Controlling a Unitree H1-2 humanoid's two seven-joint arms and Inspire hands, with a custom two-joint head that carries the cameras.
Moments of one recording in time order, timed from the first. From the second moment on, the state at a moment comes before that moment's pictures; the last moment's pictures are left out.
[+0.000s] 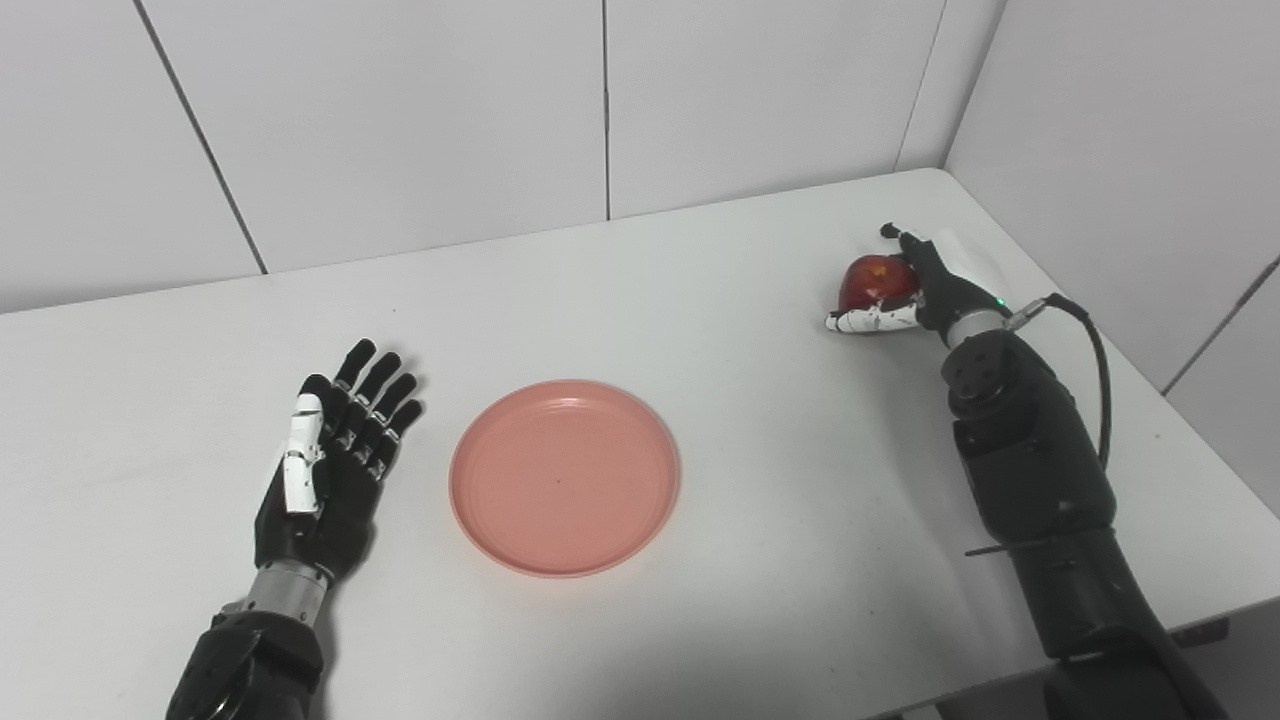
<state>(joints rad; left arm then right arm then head) -0.20 0.01 0.03 0.10 -0.39 0.22 -0.28 -0.37 -0.39 -0.16 0.12 -0.73 0.47 0.24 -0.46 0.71</state>
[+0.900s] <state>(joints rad) -0.20 0.01 0.03 0.09 -0.39 0.22 -0.27 -0.37 -0.42 -0.08 0.20 -0.55 0.37 -0.06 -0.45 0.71</state>
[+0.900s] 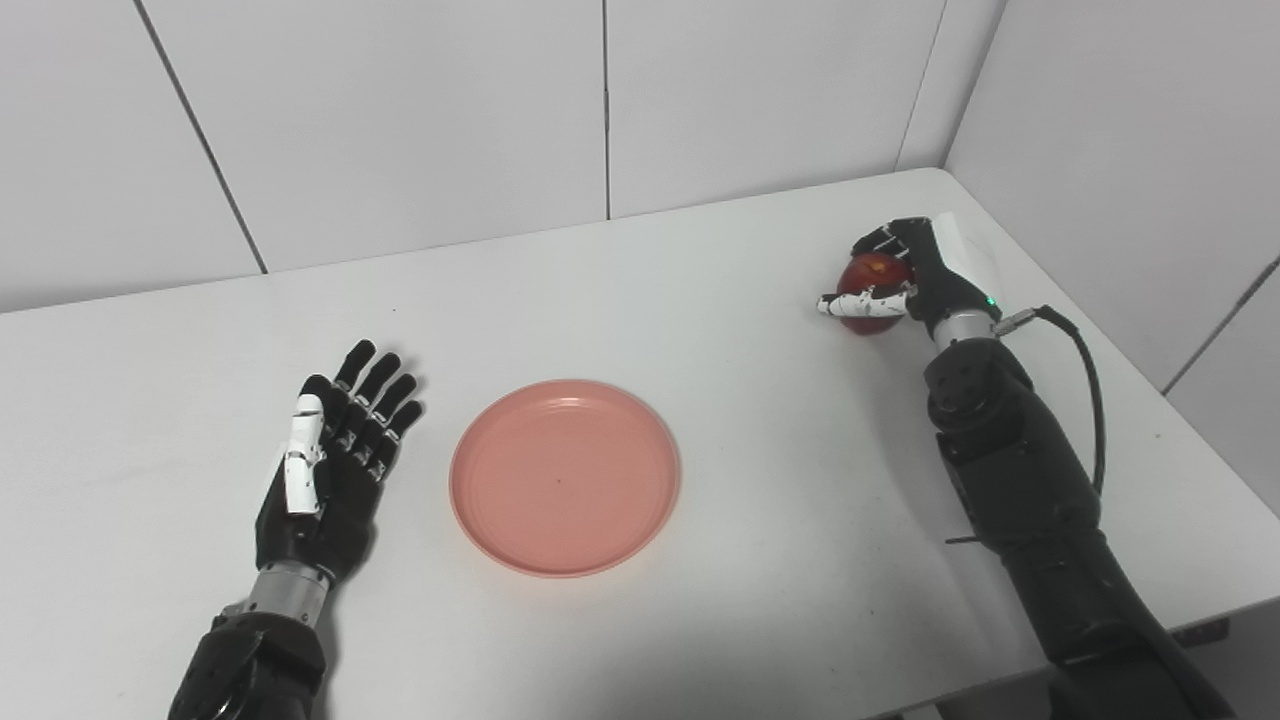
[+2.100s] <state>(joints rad) -0.20 0.01 0.02 0.09 -0.38 0.22 -0.25 -0.34 -0.43 -0.04 -0.08 -0.57 0.40 -0.03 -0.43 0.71</state>
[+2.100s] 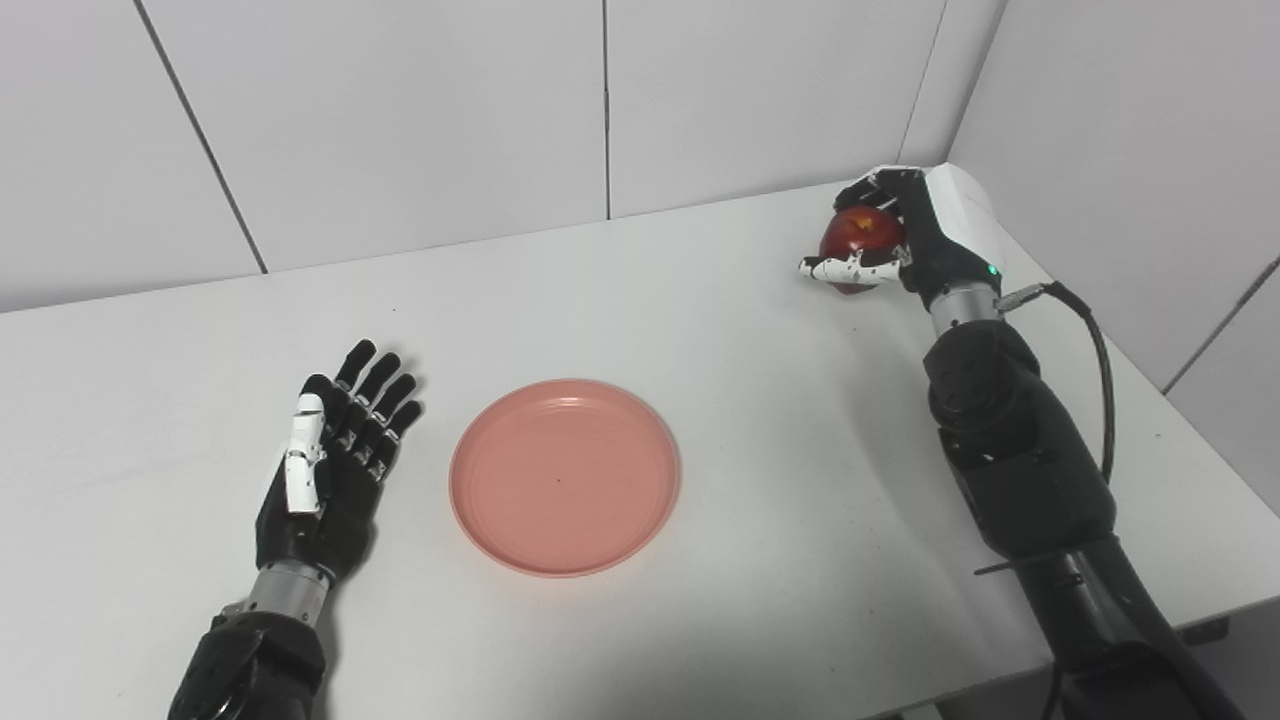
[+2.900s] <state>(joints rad) -0.19 -0.04 0.01 0.08 -0.36 0.22 -0.22 -0.36 -0.29 0.13 -0.29 -0.62 0.41 0.10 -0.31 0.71</state>
